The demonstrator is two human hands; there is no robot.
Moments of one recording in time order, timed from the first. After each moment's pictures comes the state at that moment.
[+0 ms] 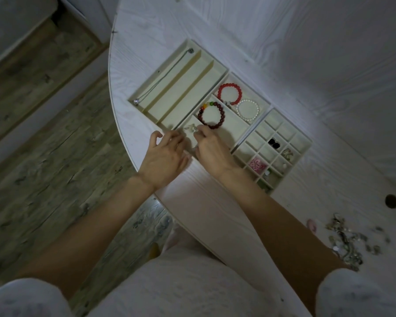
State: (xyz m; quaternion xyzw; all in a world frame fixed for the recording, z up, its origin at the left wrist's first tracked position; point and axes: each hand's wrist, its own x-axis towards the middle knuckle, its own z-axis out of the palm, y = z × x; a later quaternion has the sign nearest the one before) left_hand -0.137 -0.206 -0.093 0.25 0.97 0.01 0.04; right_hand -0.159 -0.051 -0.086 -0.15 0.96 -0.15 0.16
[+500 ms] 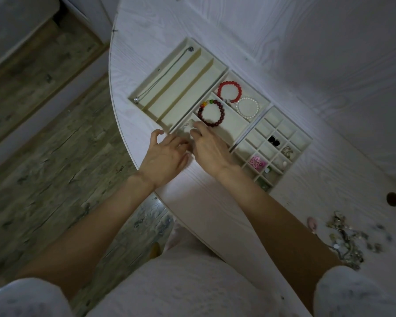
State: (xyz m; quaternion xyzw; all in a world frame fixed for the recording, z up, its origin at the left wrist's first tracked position) left_hand -0.134 -0.206 -0.092 0.27 0.96 0.07 0.01; right_hand -0.156 -0.053 -0.089 -0.17 0.96 -0.16 0.13
